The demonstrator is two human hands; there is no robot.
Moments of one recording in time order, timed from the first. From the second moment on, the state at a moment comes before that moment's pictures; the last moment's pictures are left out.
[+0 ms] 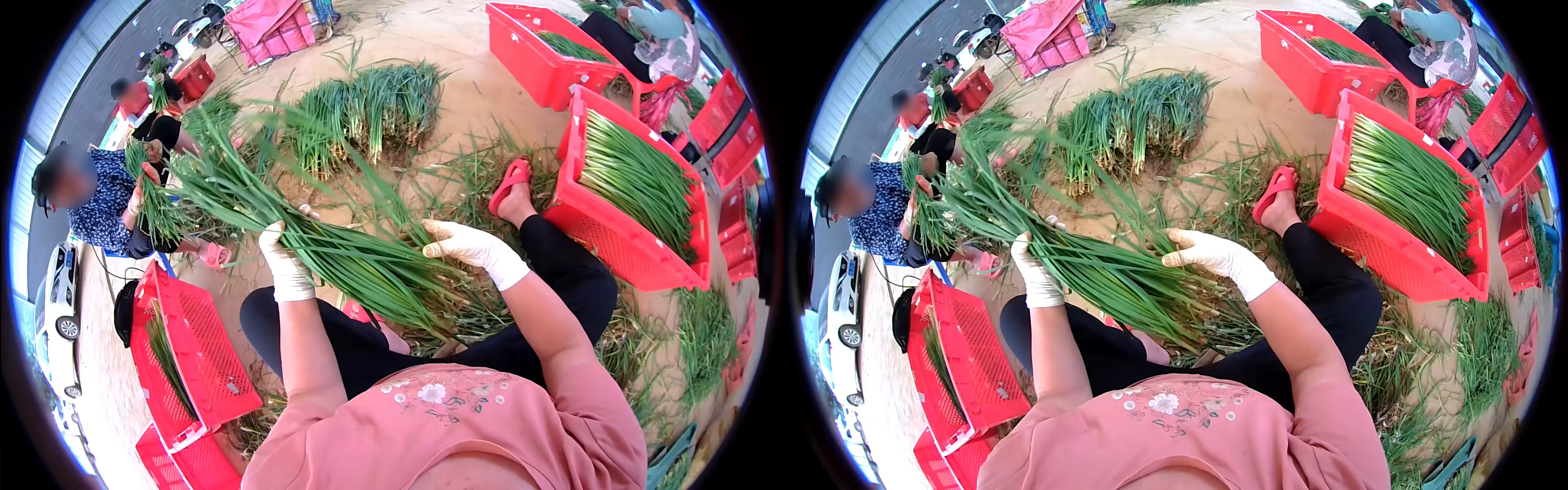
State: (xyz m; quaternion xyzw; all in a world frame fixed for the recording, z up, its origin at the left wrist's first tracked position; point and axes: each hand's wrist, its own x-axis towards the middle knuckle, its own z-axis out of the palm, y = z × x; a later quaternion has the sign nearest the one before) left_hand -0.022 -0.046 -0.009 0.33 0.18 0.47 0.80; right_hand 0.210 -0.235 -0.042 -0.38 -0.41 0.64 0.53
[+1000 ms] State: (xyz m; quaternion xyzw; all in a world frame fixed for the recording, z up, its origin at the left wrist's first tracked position) left_hand 0.031 -0.050 0.019 0.41 0.07 0.40 0.81; right_hand 0.239 -0.233 -0.017 -0.59 -0.48 0.26 0.60
